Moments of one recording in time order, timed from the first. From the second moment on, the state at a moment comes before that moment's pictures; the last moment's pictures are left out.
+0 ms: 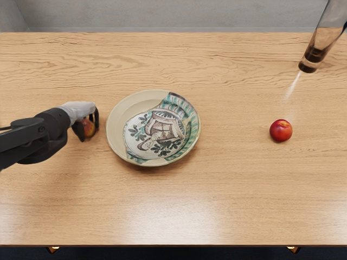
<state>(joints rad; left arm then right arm) -0.98 0.58 -0.20 -1.35 1.41 -0.10 0.61 -0.12 0.00 -0.06 0.17 -0.05 0.18 -0.26</state>
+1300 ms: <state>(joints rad) -1.21 0.45 -0.23 -1.35 1.13 -0.26 0.61 -0.12 0.00 -0.06 0.17 -0.05 0.18 -0.26</state>
